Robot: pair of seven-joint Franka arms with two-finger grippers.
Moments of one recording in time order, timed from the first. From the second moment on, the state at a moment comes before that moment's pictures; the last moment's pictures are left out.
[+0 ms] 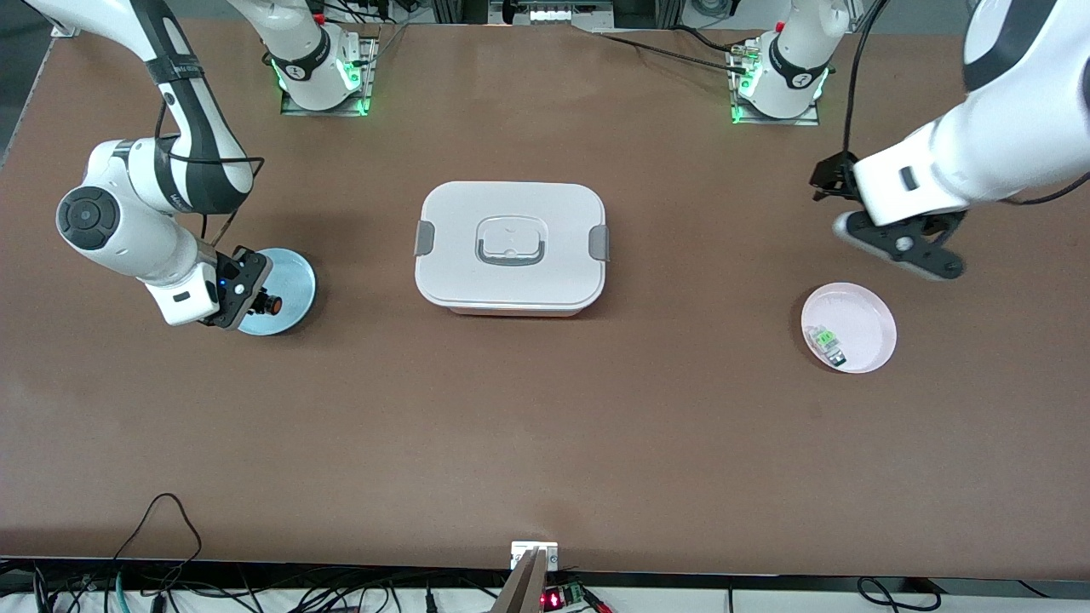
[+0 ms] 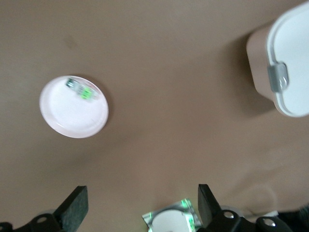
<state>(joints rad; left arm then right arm) -0.02 0.18 -0.20 -1.38 0.00 1.35 0.16 -0.17 0.26 0.18 -2.09 -0.09 2.28 -1.17</state>
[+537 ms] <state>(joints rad) -0.05 0.06 -0.06 -1.60 0.00 1.54 0.12 -0.24 0.28 0.18 -2.25 -0.10 2.48 -1.43</state>
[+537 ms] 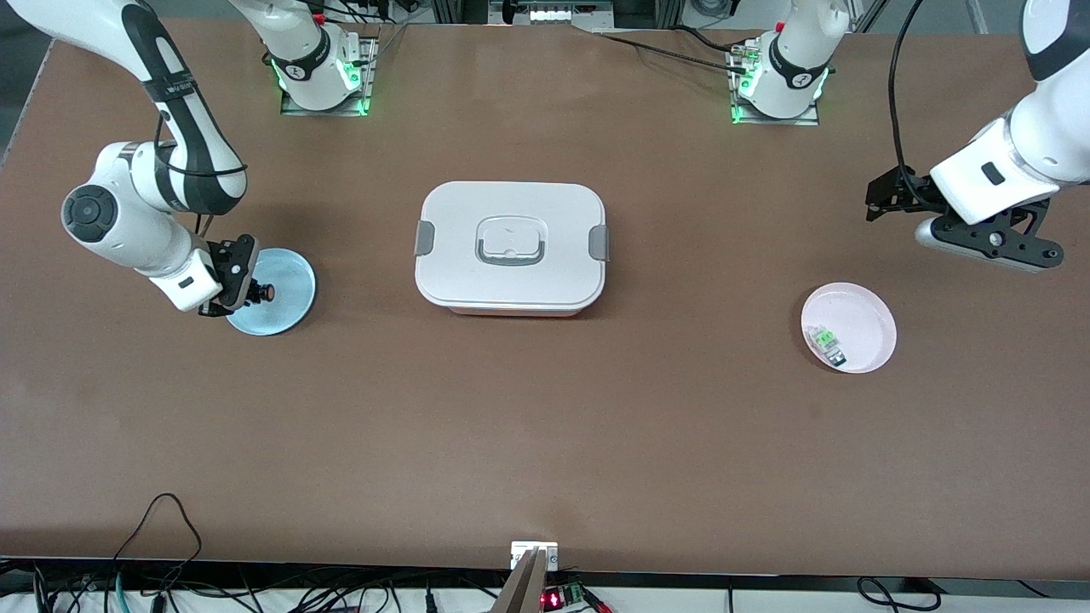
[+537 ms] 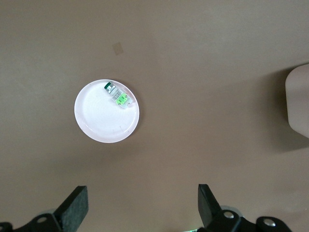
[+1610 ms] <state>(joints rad) -0.02 -0.05 -0.10 -1.78 0.00 1.67 0.02 -0.27 0.36 0.18 -2.31 -0.09 2.63 -1.44</state>
